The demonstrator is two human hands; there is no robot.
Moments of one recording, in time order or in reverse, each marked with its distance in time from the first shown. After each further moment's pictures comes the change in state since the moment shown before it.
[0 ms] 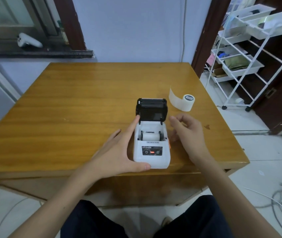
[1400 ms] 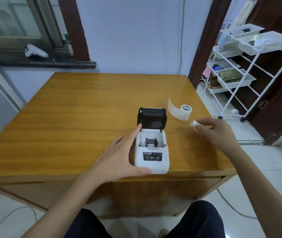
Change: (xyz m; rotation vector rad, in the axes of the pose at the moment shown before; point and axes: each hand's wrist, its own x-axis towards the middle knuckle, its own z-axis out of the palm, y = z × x) left_hand -0.002 0.001 0.000 0.004 0.022 -0.067; right_hand 0.039 0.005 -0.088 -0.574 0.054 0.020
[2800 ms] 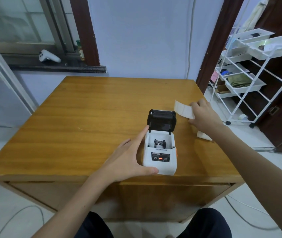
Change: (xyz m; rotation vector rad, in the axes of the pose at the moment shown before) left_hand 0.005 -0.004 -0.002 -0.033 0.044 0.065; right_hand 0.080 -0.033 0.042 -0.751 -0.021 -0.315
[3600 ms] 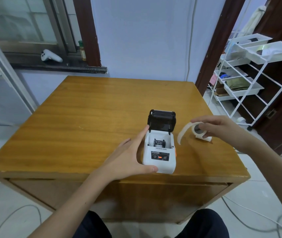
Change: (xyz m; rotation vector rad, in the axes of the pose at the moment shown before) left_hand -0.001 0.001 0.001 0.007 0.006 0.009; right_hand -0.077 0.014 -0.065 0.963 -0.321 0.028
